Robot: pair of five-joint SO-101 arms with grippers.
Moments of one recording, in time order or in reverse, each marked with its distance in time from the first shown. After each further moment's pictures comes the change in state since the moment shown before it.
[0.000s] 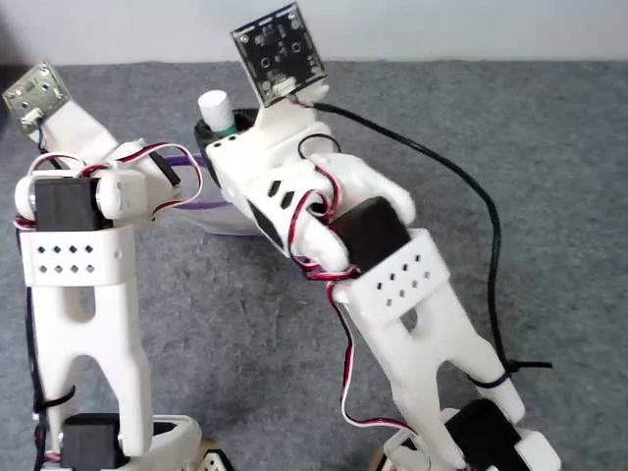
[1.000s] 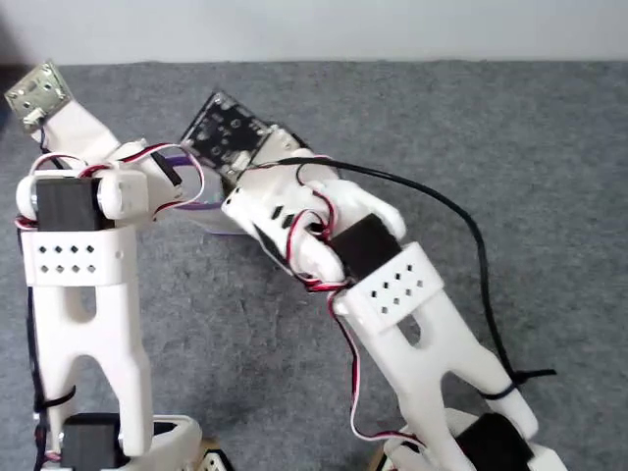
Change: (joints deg) left arm 0.1 0.0 0.0 0.0 0.0; right arm 0.8 -5.6 13.8 -0.2 27.8
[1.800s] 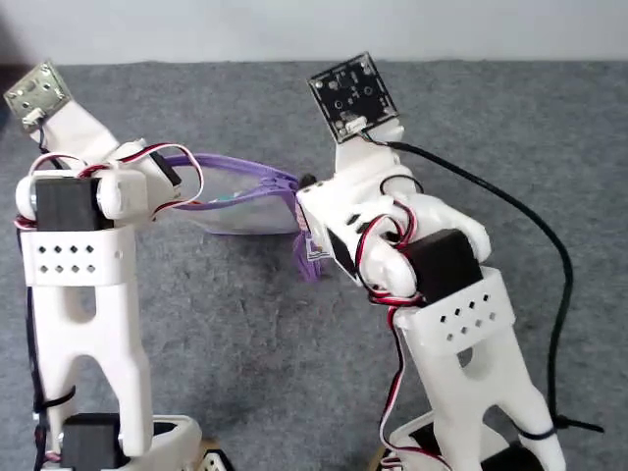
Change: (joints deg) left arm -0.1 0.0 0.0 0.0 0.0; right arm 10.7 -9.4 0.6 20.3 -22.3
